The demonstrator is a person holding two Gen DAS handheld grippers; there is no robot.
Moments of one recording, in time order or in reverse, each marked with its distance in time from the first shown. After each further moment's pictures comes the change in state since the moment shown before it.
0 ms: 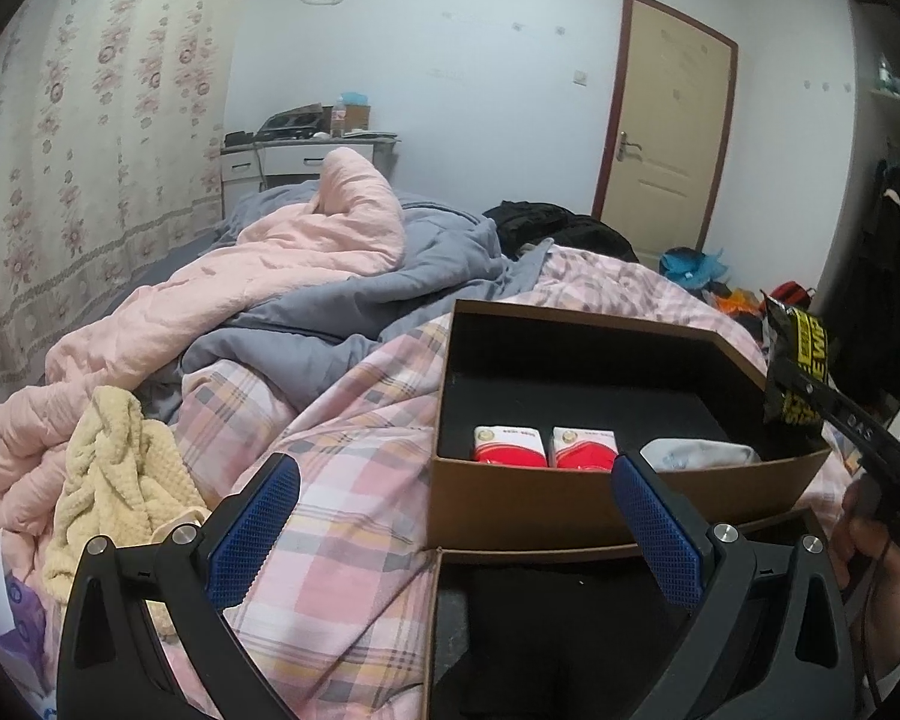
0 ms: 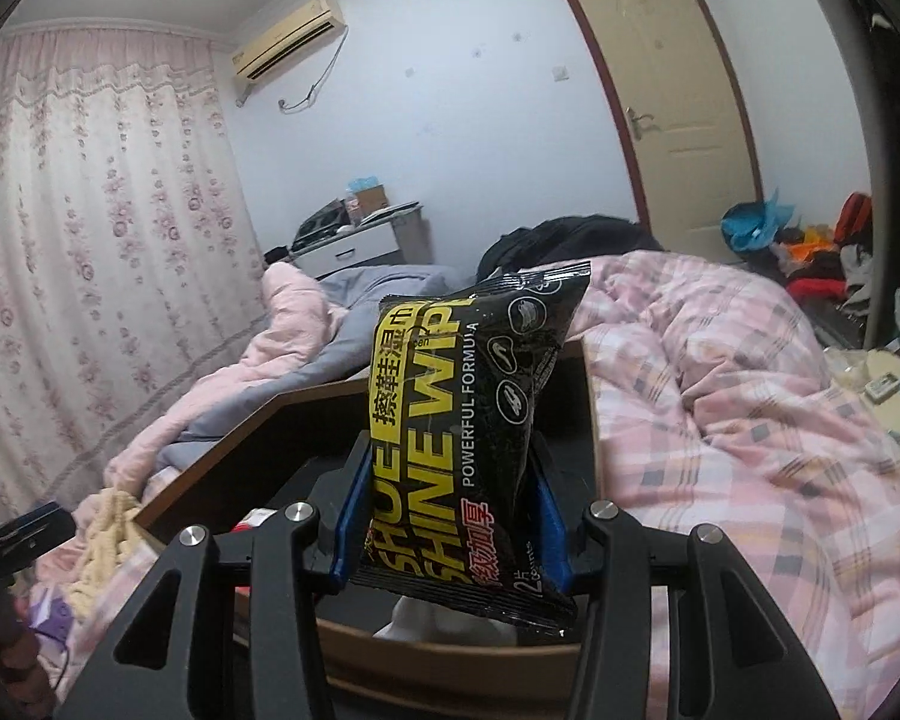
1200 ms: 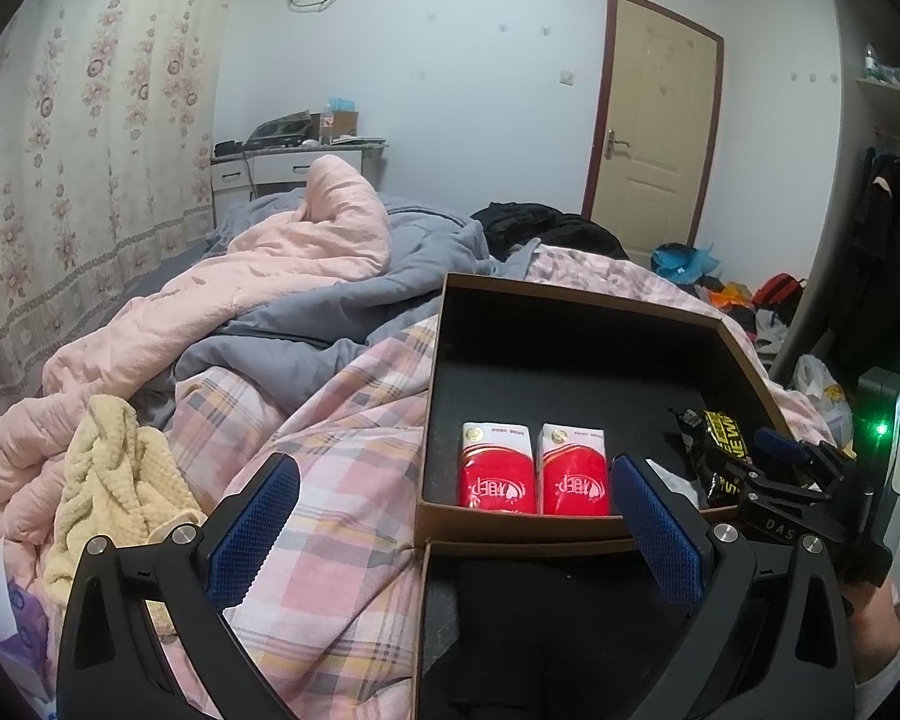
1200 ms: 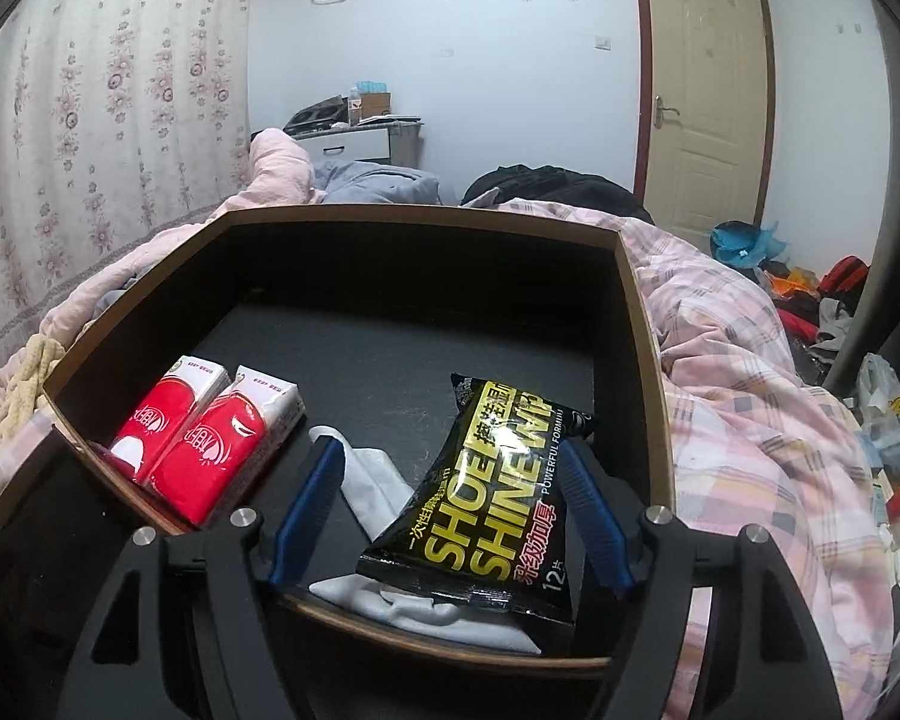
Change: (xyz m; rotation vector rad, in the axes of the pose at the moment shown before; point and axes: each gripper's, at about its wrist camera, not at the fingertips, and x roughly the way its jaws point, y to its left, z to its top) left arm -0.004 -0.010 -0.001 0.025 -0.010 -0.013; right arm 0.010 0.028 -0.039 -0.236 0.199 -0.125
